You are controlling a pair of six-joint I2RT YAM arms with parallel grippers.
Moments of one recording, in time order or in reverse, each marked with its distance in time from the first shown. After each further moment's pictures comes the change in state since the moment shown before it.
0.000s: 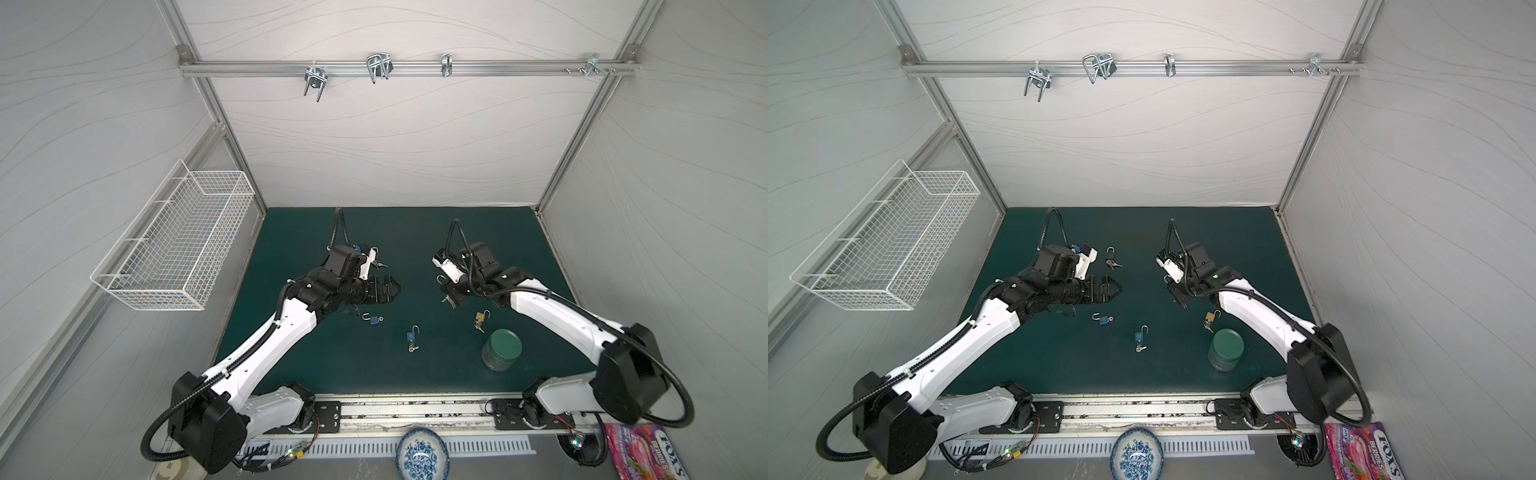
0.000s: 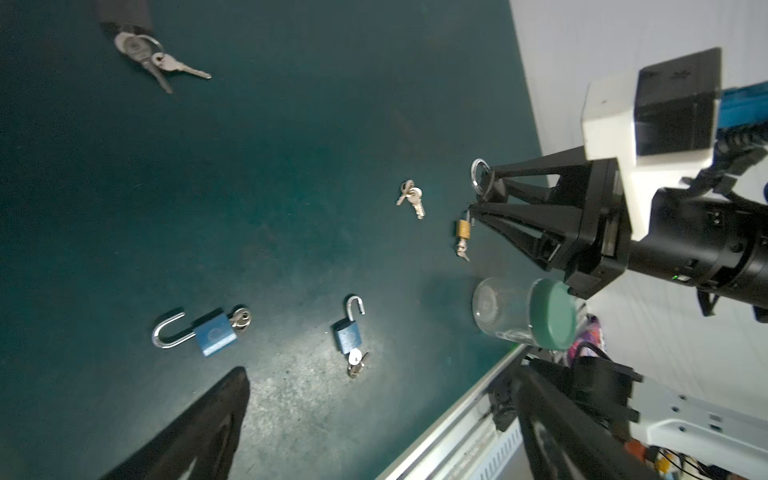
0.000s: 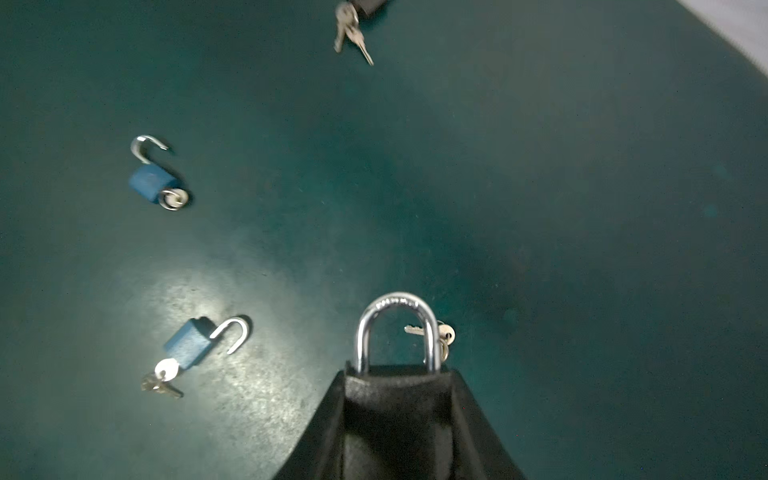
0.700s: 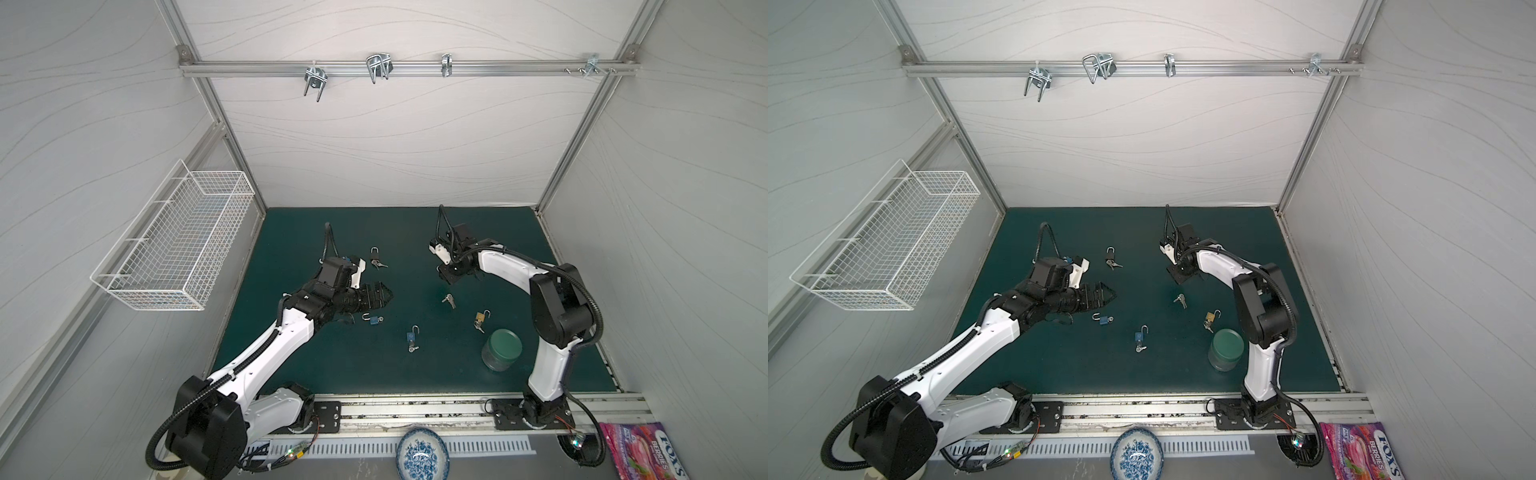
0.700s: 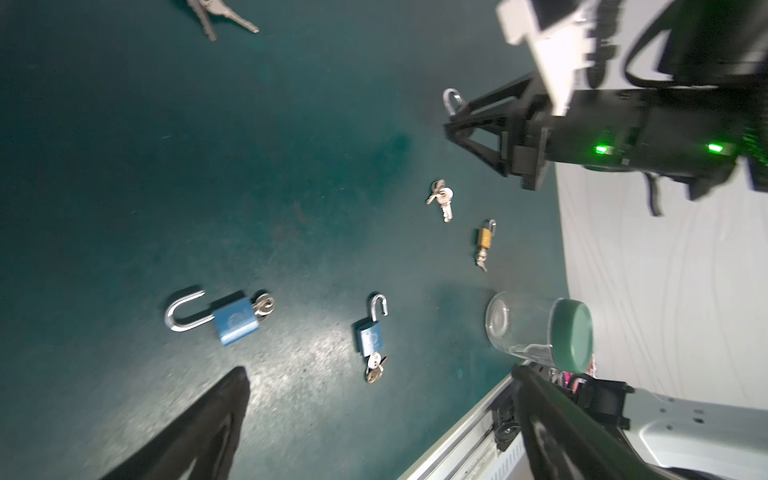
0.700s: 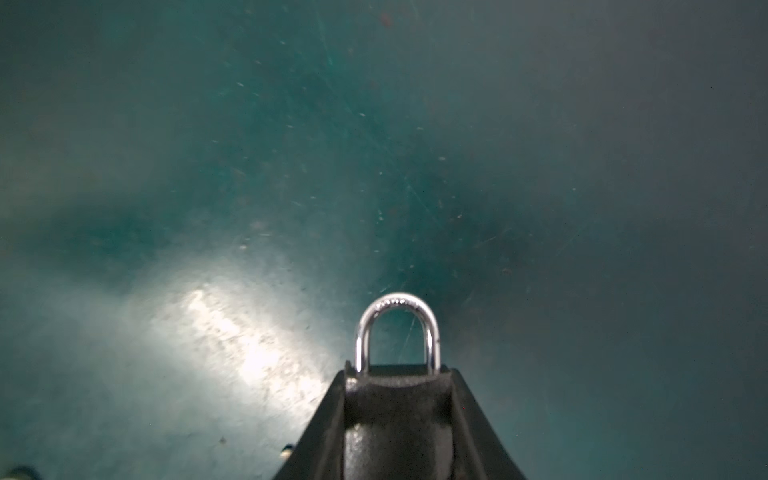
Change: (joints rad) left arm 0.060 -0.054 -0.188 0.165 0.072 -0.075; right arm -0.122 0.483 0.356 -0.071 0.031 -0.048
